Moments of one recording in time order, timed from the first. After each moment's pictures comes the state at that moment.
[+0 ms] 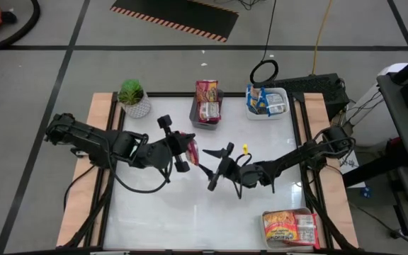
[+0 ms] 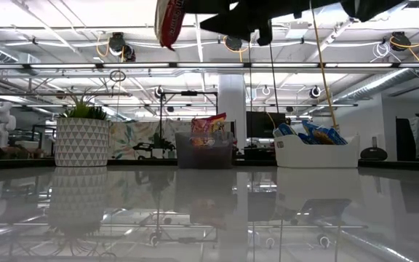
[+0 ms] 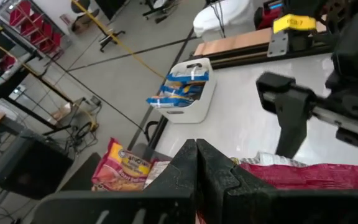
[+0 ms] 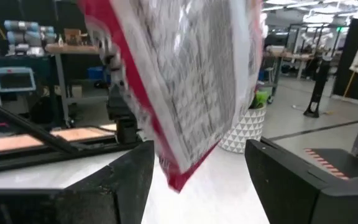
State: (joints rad) left arm -0.32 1.45 1.48 -0.62 -0.84 0.05; right arm 0.34 1.73 0.89 0.86 0.78 -0.01
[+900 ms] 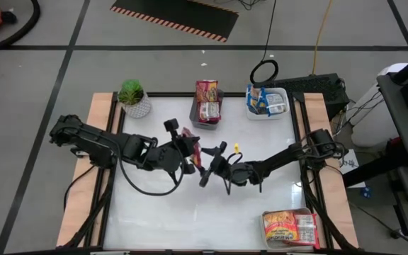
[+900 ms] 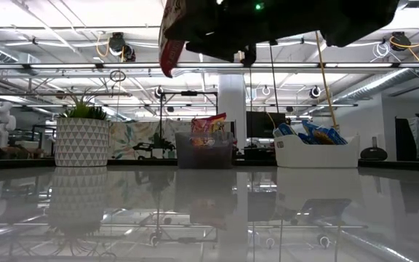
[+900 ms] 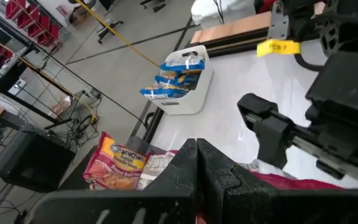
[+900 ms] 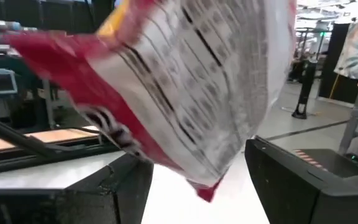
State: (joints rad) left arm -0.31 1.52 1.48 -0.61 -0.83 0.03; right arm 0.29 1.89 0.94 0.99 0.76 -0.03
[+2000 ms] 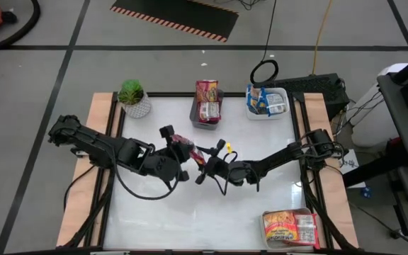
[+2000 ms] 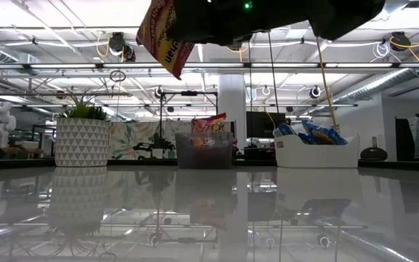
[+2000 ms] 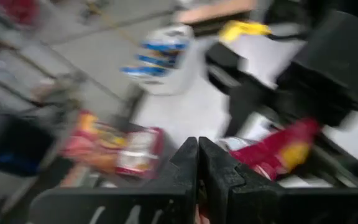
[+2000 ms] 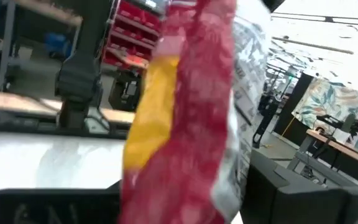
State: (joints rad) left arm -0.37 1.52 1.48 -0.76 -0.80 -0.14; right arm 0.27 1.90 1.01 1.00 0.81 -0.39
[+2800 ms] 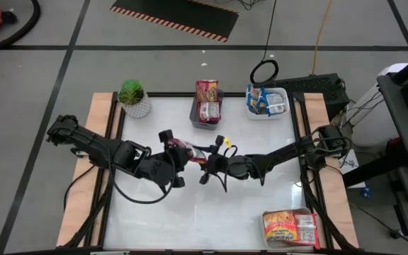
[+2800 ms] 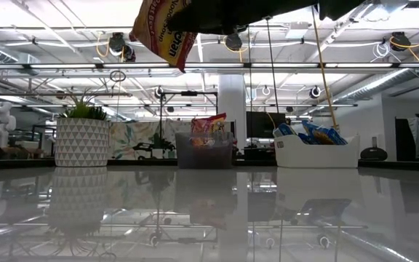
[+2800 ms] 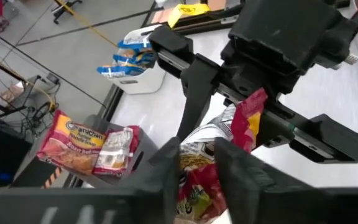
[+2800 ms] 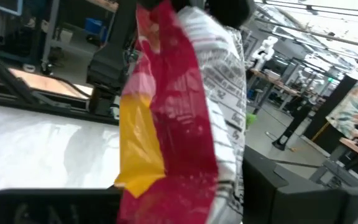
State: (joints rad) left arm -0.41 1.50 1.48 -0.79 -0.72 -0.17; right arm 0.24 1.77 1.01 0.72 0.66 -0.35
